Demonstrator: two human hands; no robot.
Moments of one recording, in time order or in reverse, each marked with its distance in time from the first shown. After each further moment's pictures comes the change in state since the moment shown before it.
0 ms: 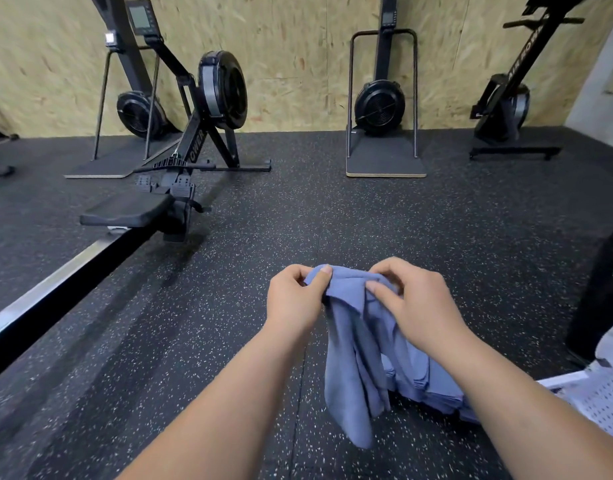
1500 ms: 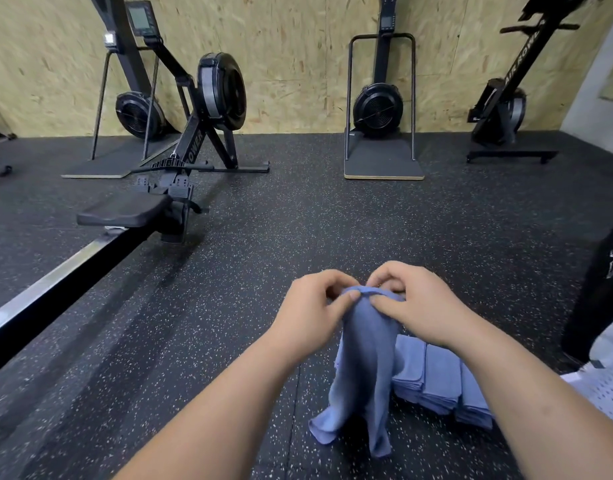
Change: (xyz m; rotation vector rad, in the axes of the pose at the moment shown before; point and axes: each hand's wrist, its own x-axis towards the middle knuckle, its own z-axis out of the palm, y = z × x) left_hand -0.017 0.008 0.000 0.370 -0.319 0.493; right_hand 0.007 0.003 -0.020 0.114 -0.296 0.135
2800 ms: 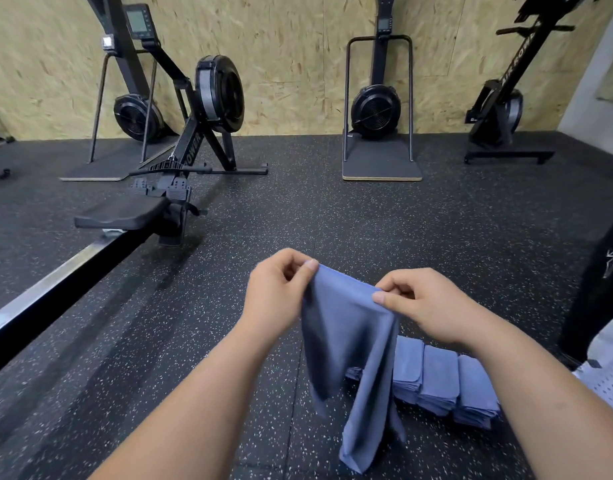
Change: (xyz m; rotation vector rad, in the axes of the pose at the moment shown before) left_hand 0.014 -0.018 -0.029 -0.103 0.283 -0.127; right_hand 0.003 0.025 -0.015 0.057 -0.094 -0.069
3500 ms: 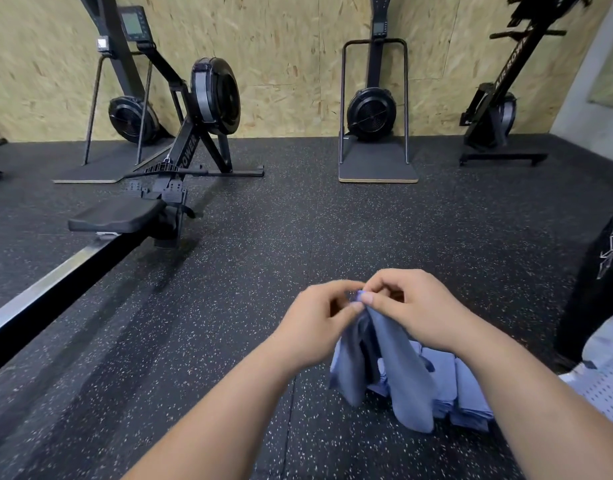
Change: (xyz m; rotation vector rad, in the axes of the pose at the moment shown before) left_hand -0.026 0.017 0.032 0.052 -0.441 0.142; right_hand -0.003 -0.023 0.007 -0.090 0.059 -0.075
